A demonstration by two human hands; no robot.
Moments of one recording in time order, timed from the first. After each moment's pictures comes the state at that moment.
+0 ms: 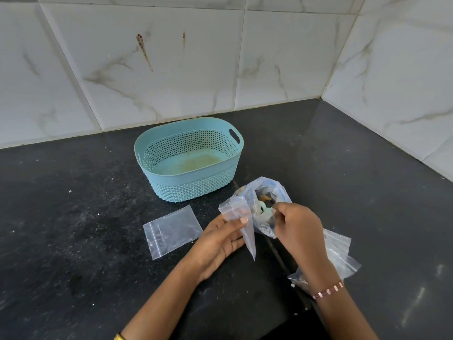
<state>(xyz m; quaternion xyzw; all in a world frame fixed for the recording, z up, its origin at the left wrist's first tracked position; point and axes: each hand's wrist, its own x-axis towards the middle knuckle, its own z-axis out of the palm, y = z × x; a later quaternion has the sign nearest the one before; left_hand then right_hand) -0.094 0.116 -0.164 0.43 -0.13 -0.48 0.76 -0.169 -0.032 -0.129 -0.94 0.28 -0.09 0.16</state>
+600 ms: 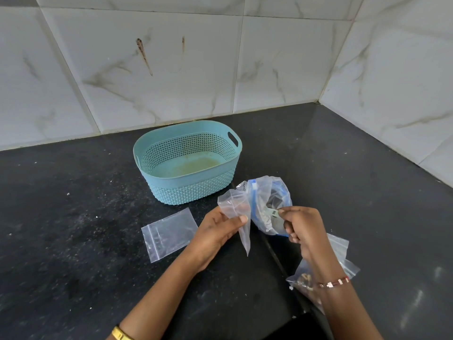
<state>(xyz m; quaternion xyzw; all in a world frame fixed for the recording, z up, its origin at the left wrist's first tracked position) -0.088 0.112 -0.155 0.50 -0.18 -0.38 0.76 -0.167 -0.045 -0.121 -0.65 0.49 -0.11 0.58</state>
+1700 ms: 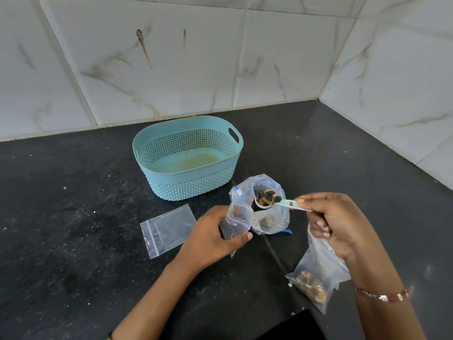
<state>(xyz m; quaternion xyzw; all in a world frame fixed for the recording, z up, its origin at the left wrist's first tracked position) -0.085 0.127 -0.163 0.79 -0.33 -0.16 0.49 -0.194 -0.050 -0.065 -0.64 0.39 -0.12 0.65</state>
